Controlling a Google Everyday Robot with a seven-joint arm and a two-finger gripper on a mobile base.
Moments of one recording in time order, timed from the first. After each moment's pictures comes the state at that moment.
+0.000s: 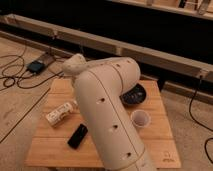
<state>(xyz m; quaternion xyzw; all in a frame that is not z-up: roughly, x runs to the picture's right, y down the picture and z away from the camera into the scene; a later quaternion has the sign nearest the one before) -0.147 0.034 0.950 -0.25 0.17 0.51 0.81</state>
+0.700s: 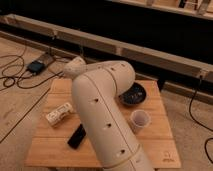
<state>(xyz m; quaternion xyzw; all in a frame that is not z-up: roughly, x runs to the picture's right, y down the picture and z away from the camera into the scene) -0.144 0.043 0.976 -0.24 0.18 0.52 0.80</state>
